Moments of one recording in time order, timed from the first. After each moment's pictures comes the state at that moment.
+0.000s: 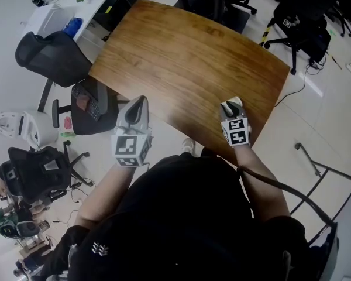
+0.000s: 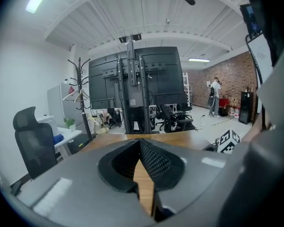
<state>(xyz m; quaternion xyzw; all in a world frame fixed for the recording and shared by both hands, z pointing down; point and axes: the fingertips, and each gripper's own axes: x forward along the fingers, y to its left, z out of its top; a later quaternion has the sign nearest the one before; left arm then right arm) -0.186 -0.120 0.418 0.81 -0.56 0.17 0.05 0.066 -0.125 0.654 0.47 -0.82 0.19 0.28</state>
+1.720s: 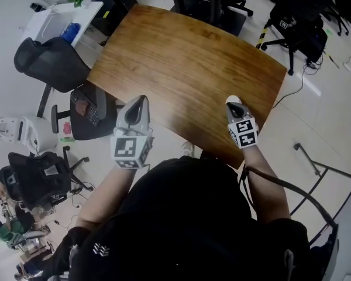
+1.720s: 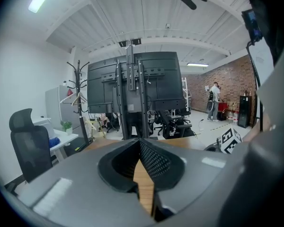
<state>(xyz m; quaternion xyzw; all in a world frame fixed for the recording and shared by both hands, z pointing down) -0.176 -0.132 0.401 0.82 -0.55 0.15 0.05 0.083 -0.132 0.618 0.44 -0.84 0.16 0.27</state>
